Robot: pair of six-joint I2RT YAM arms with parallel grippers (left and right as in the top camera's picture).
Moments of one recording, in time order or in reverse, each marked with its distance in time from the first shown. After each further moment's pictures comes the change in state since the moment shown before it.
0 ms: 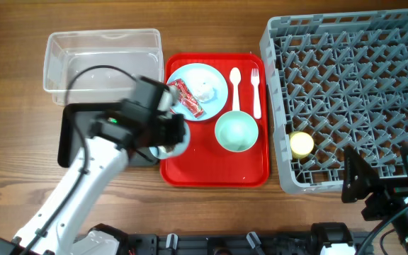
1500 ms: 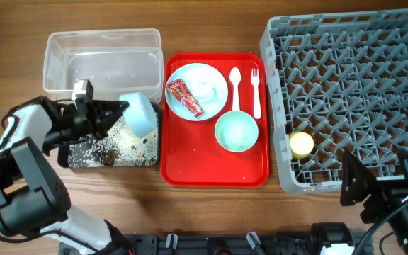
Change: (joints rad) left arm 0.866 0.486 0.002 -0.387 1.242 0.727; right arm 0.000 0.000 0.000 -0.042 0.003 0.000
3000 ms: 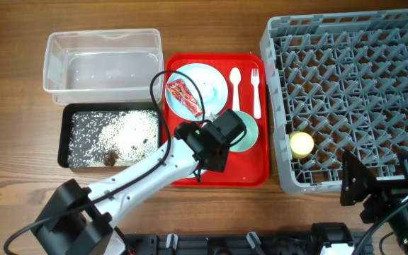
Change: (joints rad) left arm -1.297 -0.206 0.073 0.343 -1.634 -0.824; right arm 0.000 0.000 0.000 0.000 0.000 0.000
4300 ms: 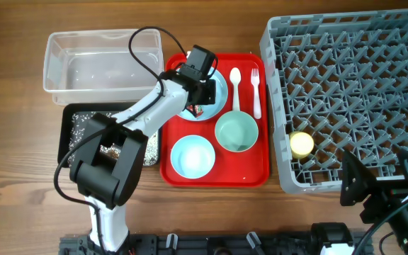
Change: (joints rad) left arm 0.364 0.406 0.262 0.387 0.094 0.163; right arm 0.000 0.000 0.000 0.000 0.000 0.000
